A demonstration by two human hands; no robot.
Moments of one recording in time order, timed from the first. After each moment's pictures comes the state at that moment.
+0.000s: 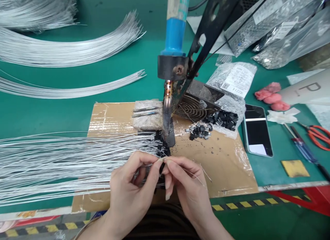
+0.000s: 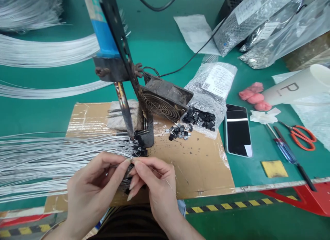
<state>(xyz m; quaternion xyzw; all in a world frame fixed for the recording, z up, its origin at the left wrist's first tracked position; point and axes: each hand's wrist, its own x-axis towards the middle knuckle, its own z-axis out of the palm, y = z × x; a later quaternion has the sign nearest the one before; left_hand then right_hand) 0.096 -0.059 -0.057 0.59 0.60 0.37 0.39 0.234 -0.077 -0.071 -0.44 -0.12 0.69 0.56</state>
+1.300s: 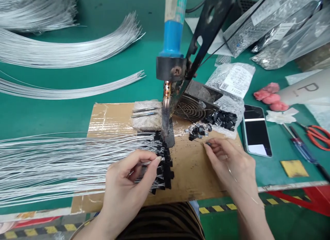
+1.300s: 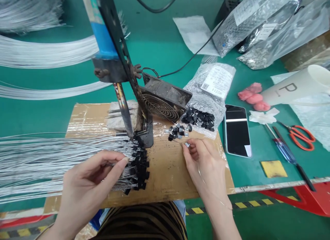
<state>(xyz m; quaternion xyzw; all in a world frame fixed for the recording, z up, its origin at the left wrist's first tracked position) 0.085 -0.047 -0.051 0.64 0.59 0.33 0.37 0.352 -0.061 -0.089 -0.73 -0.63 0.04 0.26</state>
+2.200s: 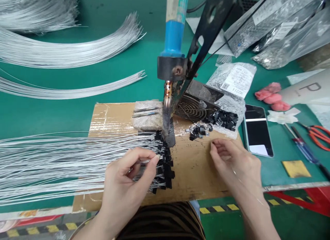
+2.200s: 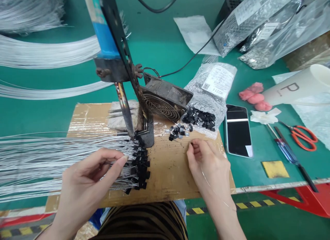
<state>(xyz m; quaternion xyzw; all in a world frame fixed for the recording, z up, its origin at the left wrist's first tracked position) 0.093 -0.046 -0.038 0.57 0.64 0.32 0.40 0.357 -0.064 -0.087 -0.77 -0.59 0.04 0.24</state>
